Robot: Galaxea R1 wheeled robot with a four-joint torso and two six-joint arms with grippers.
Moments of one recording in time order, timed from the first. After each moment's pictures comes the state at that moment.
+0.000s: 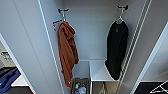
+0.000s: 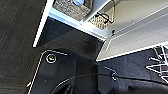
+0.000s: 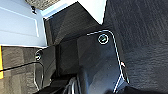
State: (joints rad) left arm 1.49 2.45 -1.88 0.01 -0.43 -0.13; right arm -1.44 2.47 -2.07 -0.42 0.13 0.64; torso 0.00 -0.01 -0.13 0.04
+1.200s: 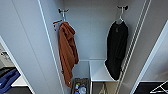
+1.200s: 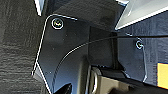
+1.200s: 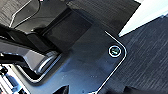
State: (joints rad) left arm 1.48 2.89 -2.50 0.00 -0.15 -0.12; right arm -1.39 2.82 -2.49 -1.28 -0.10 0.58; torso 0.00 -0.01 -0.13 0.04
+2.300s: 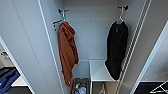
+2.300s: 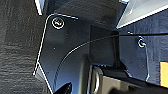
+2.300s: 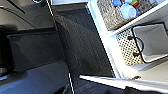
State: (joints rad) left arm 1.48 2.91 -2.54 0.01 -0.14 -0.12; right arm -1.25 2.91 -2.27 -1.89 -0.55 0.58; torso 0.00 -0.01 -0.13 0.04
